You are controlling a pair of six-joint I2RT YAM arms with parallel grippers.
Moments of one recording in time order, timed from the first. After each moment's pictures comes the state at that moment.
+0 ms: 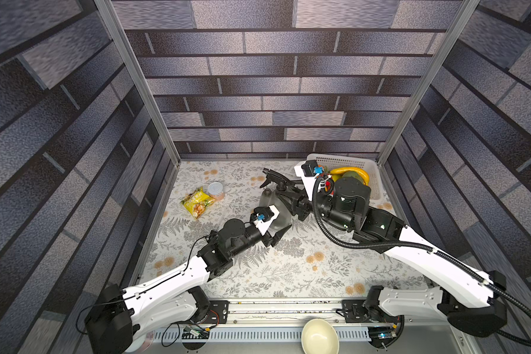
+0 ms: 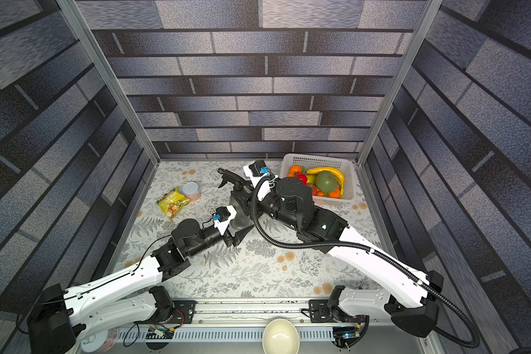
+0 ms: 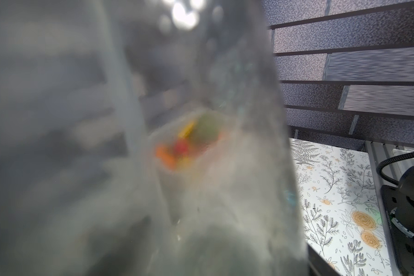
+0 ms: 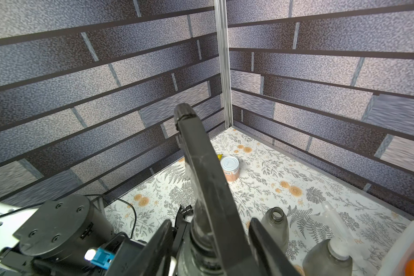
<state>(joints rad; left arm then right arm) -0.85 0.98 0.56 0.38 0.13 0.16 0.99 1.19 1.37 -0.34 0.00 0.13</state>
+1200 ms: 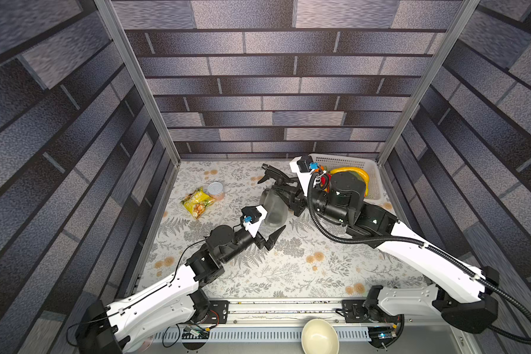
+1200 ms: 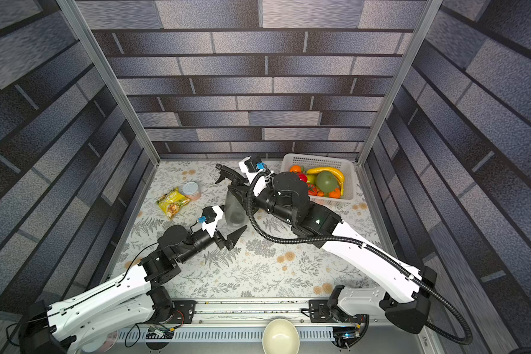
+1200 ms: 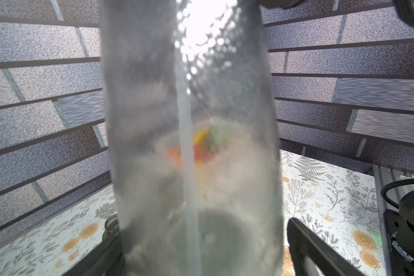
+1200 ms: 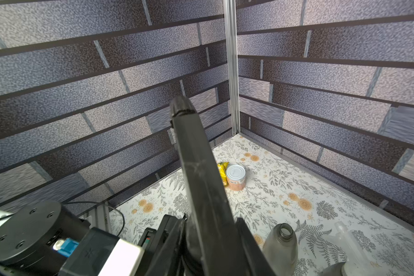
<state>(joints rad) -0.85 0.79 0.50 0.30 0.02 0.07 0.97 1.25 1.39 -0.25 -0.03 0.12</state>
